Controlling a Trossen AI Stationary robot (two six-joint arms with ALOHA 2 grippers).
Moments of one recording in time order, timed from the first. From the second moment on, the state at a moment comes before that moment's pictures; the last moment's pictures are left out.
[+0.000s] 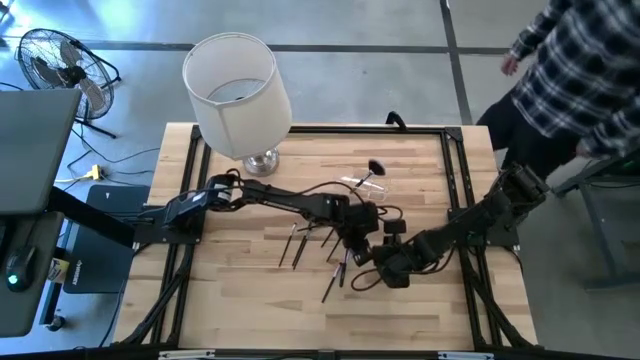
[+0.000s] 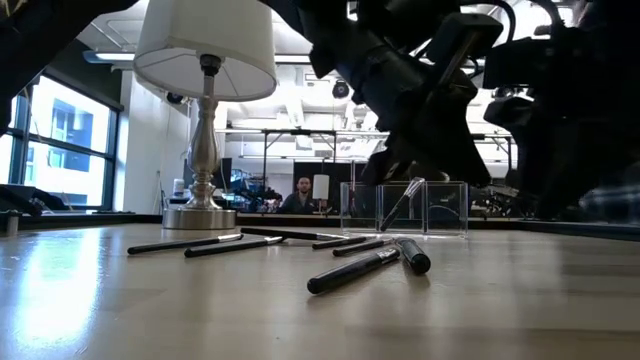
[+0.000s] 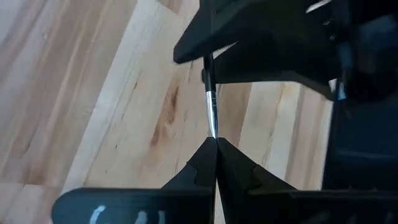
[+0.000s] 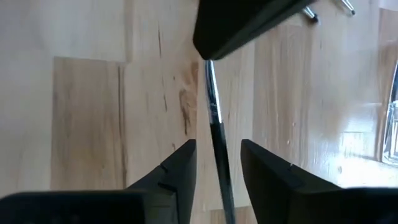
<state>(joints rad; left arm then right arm) -0.06 2.27 1.85 -0.44 0.36 -0.61 0.51 1.59 0.87 -0.62 0.38 0.42</state>
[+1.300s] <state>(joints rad) -0.06 2.27 1.85 -0.41 0.38 -0.69 0.52 1.59 0.87 -0.63 0.36 0.44</state>
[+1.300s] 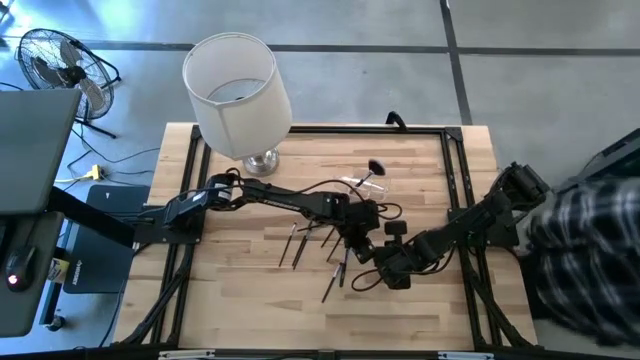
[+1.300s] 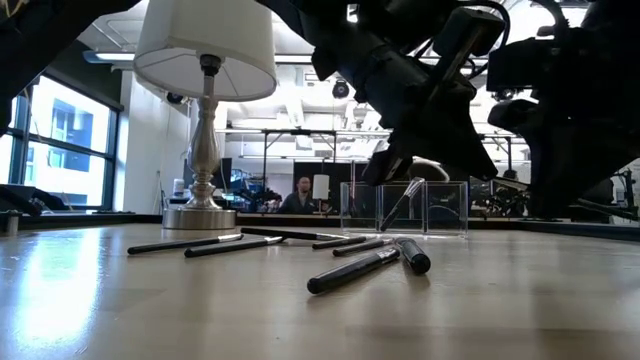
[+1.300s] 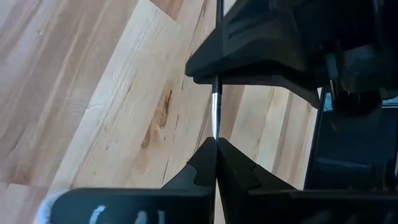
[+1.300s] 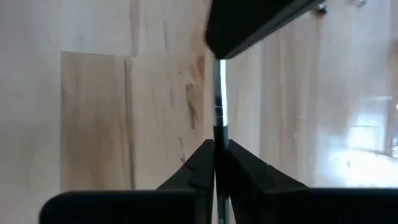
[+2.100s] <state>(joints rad) -0.06 2.27 1.85 -0.41 0.38 -0.68 0.52 1.59 0.87 -0.62 0.37 0.49</state>
